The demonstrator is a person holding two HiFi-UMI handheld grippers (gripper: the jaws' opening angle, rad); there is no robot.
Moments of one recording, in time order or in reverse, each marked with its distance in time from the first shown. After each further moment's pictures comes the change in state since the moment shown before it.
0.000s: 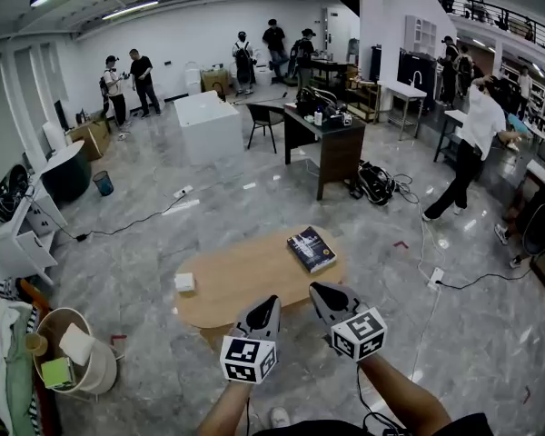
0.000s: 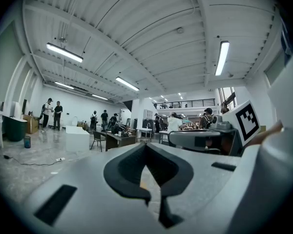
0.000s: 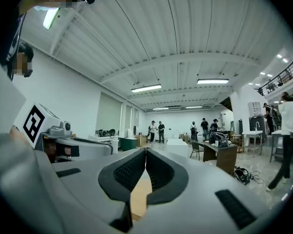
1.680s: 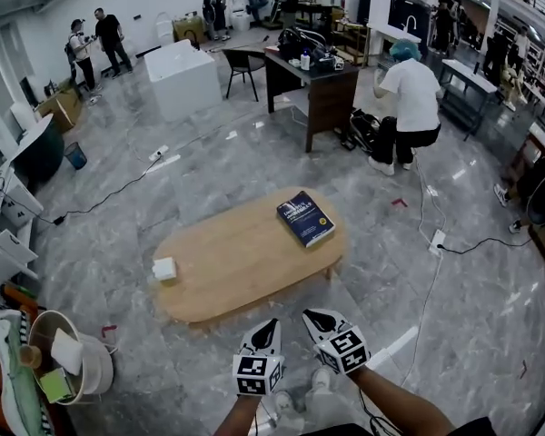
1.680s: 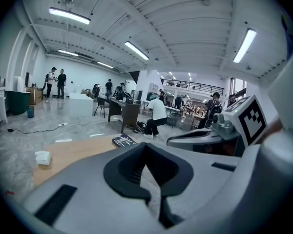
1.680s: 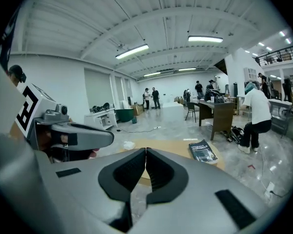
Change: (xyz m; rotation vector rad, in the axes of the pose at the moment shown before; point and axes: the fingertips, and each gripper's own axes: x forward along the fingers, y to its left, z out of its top) left arm 0.081 0.047 -0.191 -0.155 0.352 0.016; right arm 0.063 -0.041 -0.224 0.184 0.418 -0.022
